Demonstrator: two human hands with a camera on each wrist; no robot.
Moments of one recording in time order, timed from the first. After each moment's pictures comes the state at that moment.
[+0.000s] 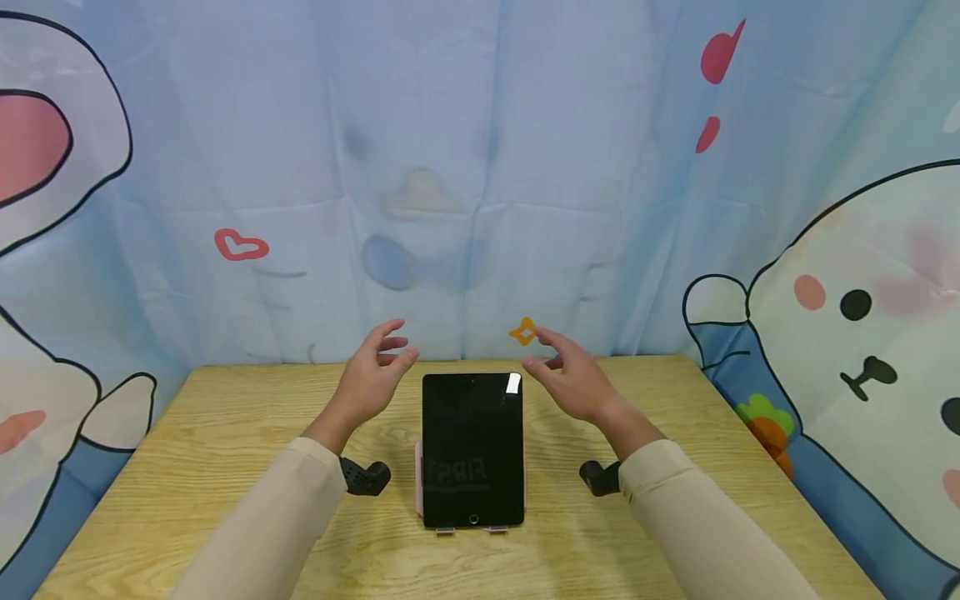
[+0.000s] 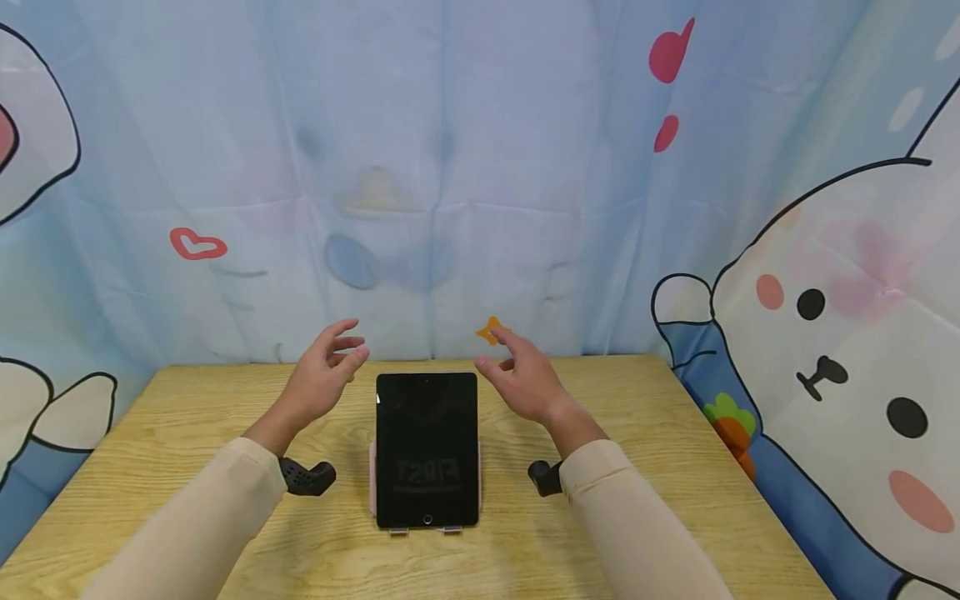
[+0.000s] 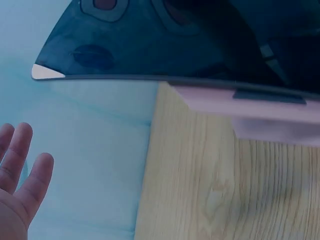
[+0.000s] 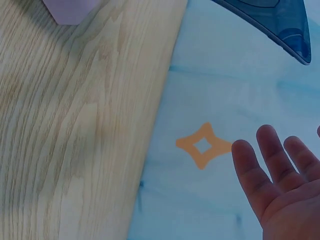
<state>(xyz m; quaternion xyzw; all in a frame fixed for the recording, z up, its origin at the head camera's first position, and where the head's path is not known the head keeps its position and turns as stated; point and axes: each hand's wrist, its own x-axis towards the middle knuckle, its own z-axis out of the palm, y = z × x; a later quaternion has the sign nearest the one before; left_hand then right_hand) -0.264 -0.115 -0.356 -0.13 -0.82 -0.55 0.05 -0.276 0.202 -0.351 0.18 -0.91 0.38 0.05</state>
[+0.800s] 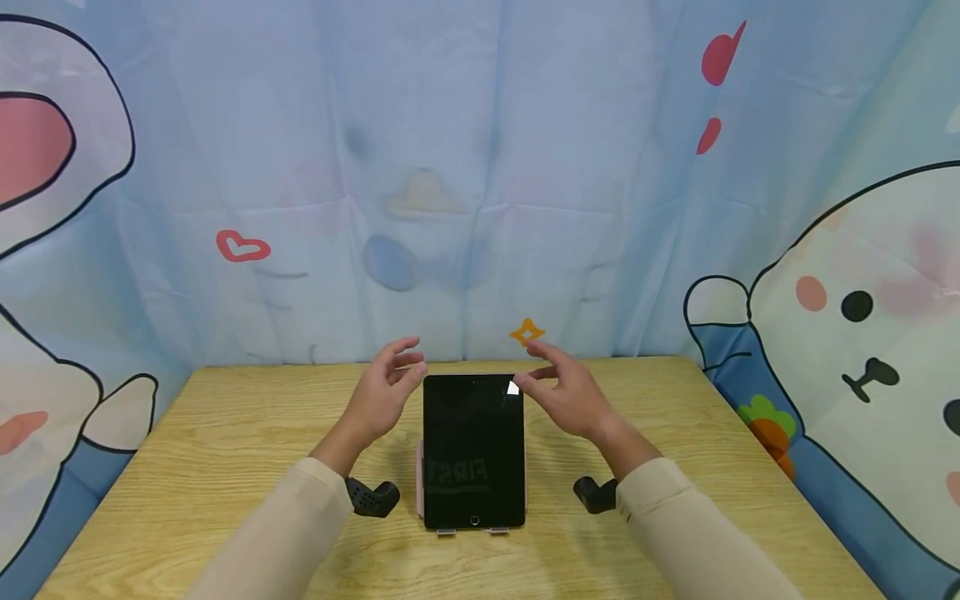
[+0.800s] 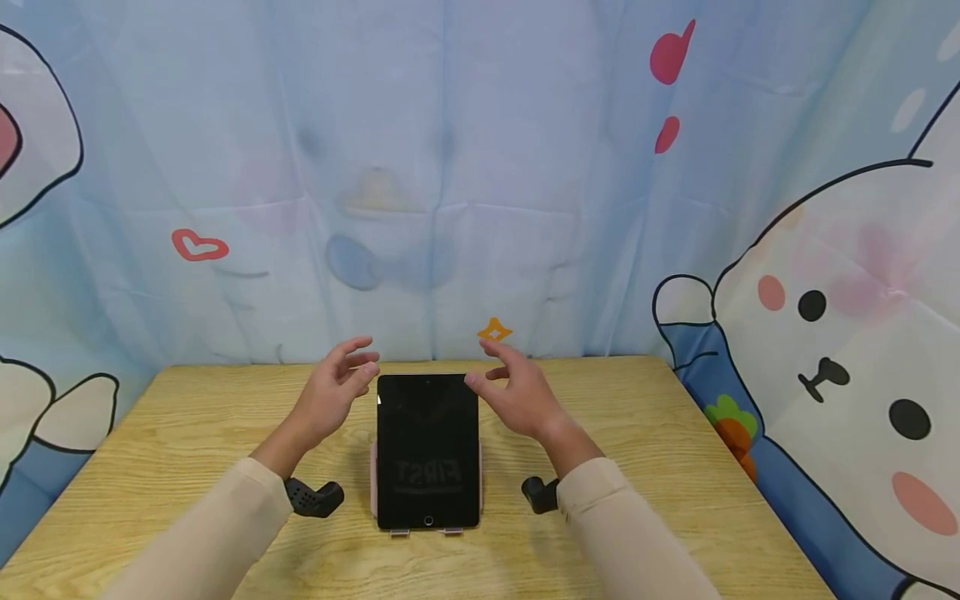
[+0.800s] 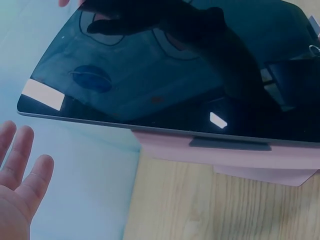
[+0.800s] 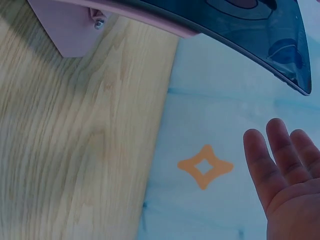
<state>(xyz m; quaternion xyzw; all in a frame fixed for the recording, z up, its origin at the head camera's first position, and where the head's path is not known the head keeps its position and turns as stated) -0.252 -0.103 -0.369 -0.16 -0.77 -0.61 0.03 -0.264 0.193 -0.362 0.20 -0.88 0.43 0.05</state>
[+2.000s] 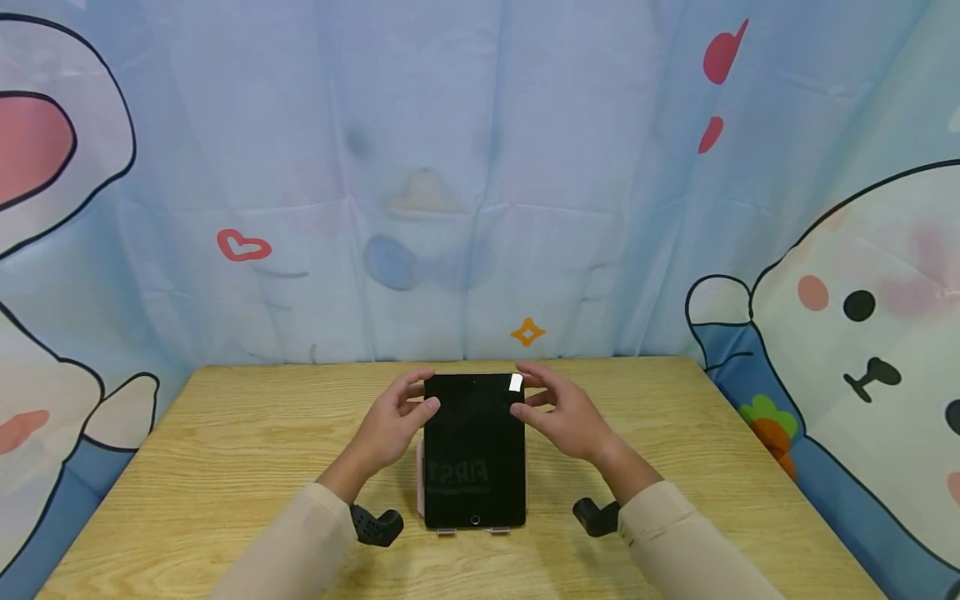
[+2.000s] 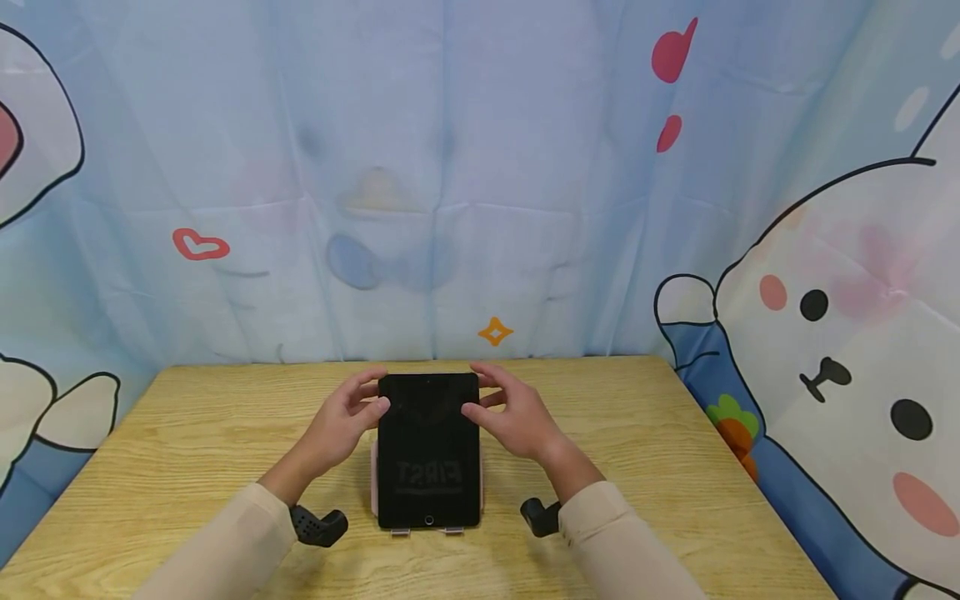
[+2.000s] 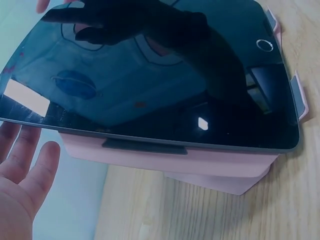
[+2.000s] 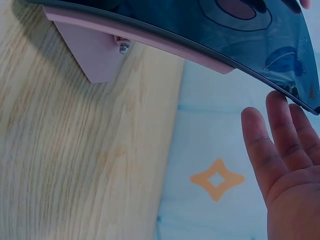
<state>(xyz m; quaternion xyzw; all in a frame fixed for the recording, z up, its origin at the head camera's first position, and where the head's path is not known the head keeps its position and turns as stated) -0.235 -0.096 -0.401 -0.16 -0.78 -0.61 0.00 -0.249 0.193 -0.383 0.23 -0.85 0.46 0.02</state>
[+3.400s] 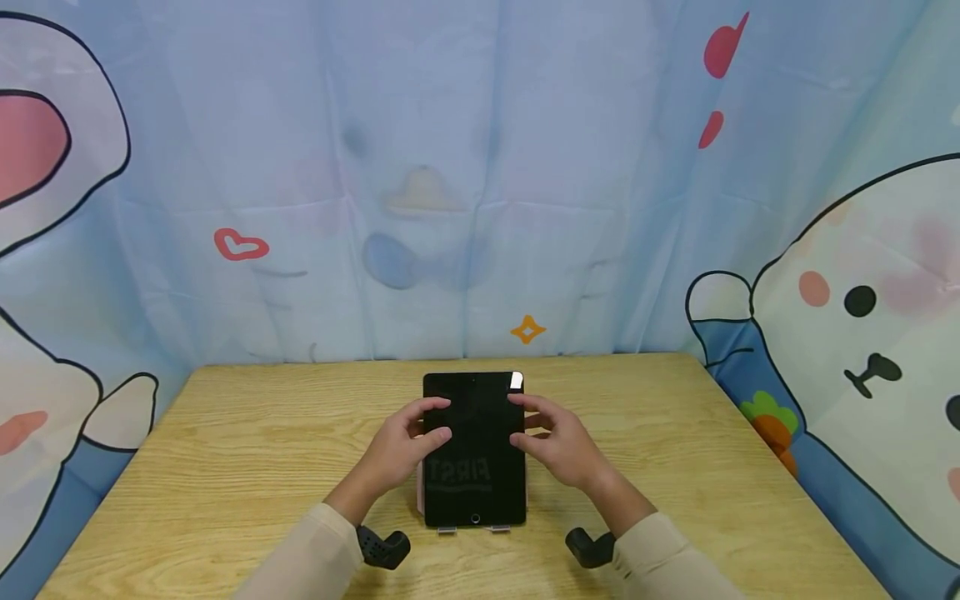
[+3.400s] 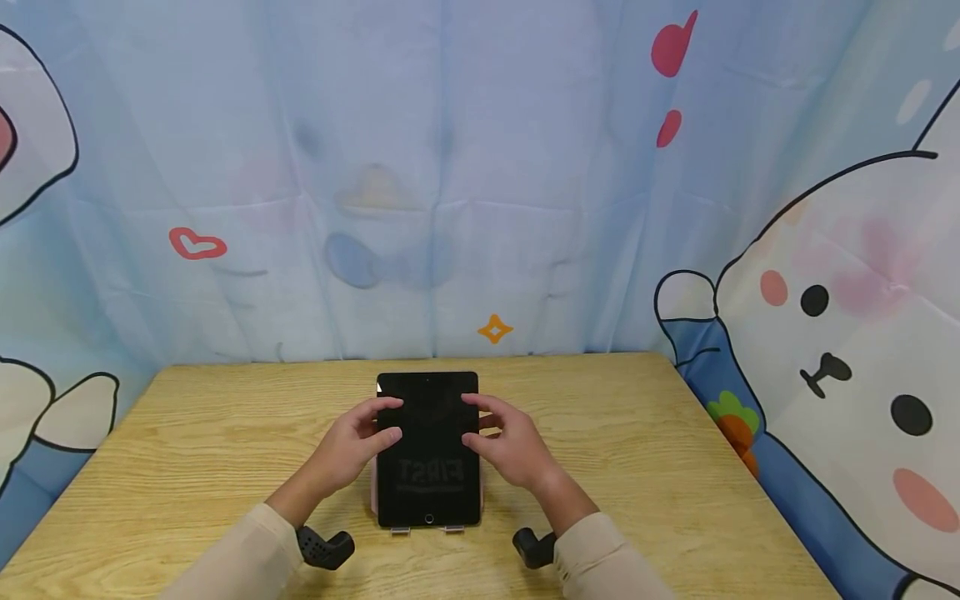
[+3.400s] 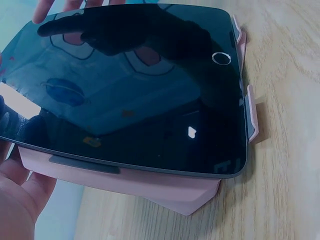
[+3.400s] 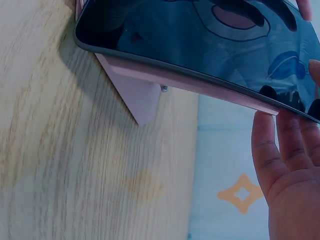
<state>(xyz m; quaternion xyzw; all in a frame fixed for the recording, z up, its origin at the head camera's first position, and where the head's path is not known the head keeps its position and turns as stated) -0.222 -0.087 -0.422 -0.18 -0.78 -0.59 -0.01 -0.229 0.186 -0.416 0.20 -0.83 0.52 -0.01</state>
